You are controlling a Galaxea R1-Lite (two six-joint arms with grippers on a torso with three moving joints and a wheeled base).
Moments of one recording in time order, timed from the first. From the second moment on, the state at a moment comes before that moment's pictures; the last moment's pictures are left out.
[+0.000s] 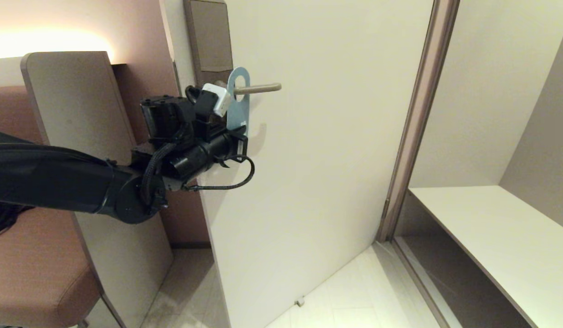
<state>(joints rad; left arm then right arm) -0.45 1.94 -1.16 -0.77 0.03 0.18 0.01 0.00 0.00 0.00 -0.01 0.01</state>
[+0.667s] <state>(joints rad) -0.48 2.05 -1.31 -0.73 0.03 0.18 0.01 0.00 0.00 0.00 -0.01 0.01</state>
